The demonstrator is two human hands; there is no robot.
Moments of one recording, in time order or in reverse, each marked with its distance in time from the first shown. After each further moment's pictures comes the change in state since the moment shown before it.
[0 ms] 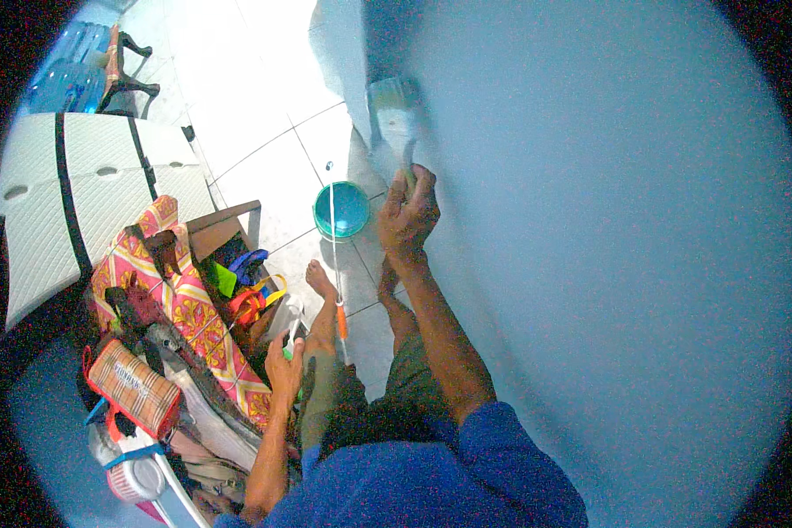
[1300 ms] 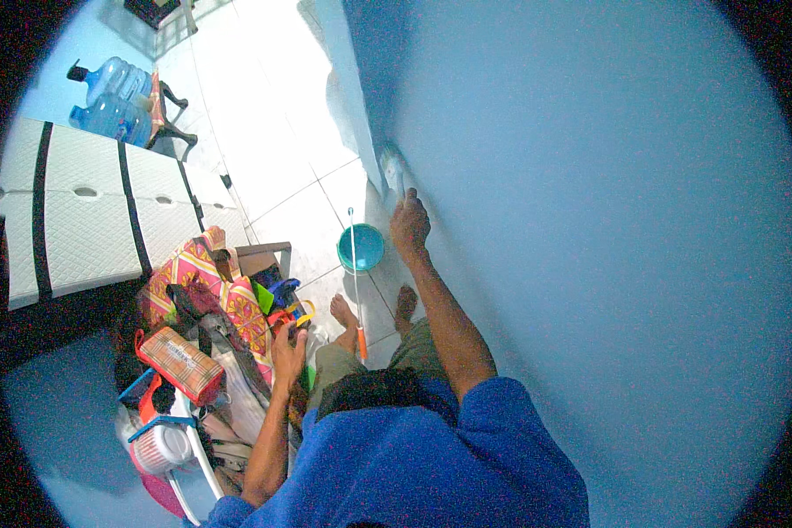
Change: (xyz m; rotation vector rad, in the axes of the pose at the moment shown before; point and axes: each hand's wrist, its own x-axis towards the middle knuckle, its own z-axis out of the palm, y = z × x) left_hand -0.007 0.046 -0.085 -0.055 0.069 0.161; right_hand 0.027 -0.019 -0.027 -0.228 -0.324 0.143
